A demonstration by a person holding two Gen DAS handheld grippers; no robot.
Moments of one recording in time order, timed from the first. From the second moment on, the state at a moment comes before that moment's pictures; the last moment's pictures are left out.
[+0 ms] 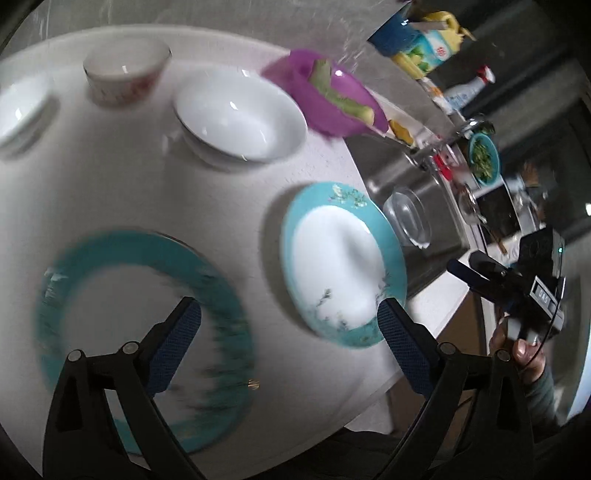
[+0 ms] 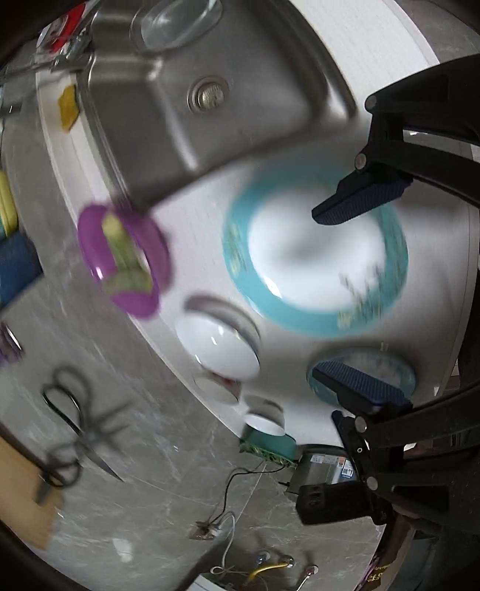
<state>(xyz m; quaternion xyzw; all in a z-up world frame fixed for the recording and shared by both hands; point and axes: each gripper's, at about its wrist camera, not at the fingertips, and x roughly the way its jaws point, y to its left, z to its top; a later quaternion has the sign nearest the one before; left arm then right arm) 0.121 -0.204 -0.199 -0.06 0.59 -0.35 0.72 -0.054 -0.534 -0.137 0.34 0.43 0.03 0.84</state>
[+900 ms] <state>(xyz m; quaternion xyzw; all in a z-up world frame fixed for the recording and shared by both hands) 0.092 -0.290 -0.271 -0.06 0.64 -0.25 0.72 0.017 -0.603 -0.235 0.35 0.52 0.16 0.76</state>
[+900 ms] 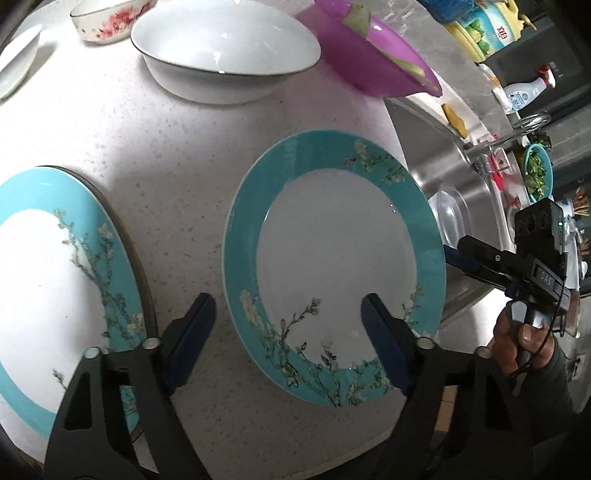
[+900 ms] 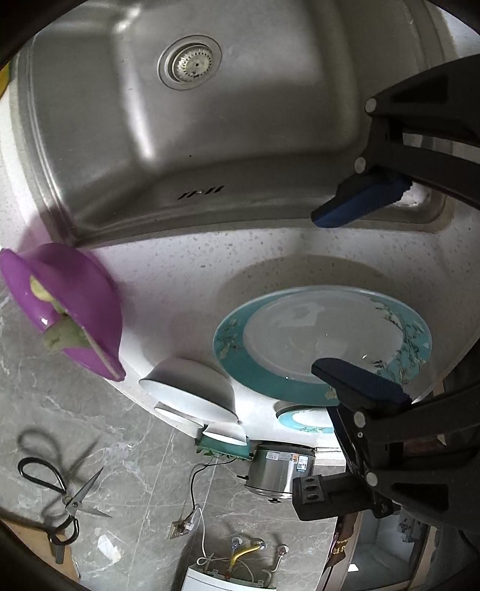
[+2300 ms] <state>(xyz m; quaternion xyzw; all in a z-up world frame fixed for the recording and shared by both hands) 0.102 -0.285 -0.278 -0.05 0.64 -0.23 0.73 0.039 -0.579 -0.243 0.30 0.58 0.14 0.74</state>
